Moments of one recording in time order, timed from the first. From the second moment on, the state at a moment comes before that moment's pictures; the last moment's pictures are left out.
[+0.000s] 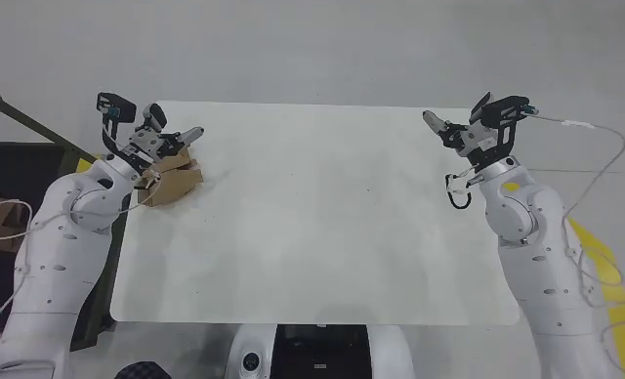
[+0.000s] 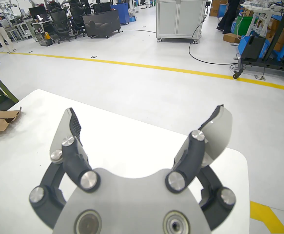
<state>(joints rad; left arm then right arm) 1.24 -0.86 -1.53 -1.38 0.67 -0.62 -0.17 -1.17 -1.13 1.40 -1.57 -0.98 -0.32 0.06</state>
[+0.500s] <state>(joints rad) 1.17 -0.83 -1.57 -1.18 -0.25 -0.78 -0.82 -1.17 -1.13 1.40 -1.57 -0.98 -0.32 0.06</state>
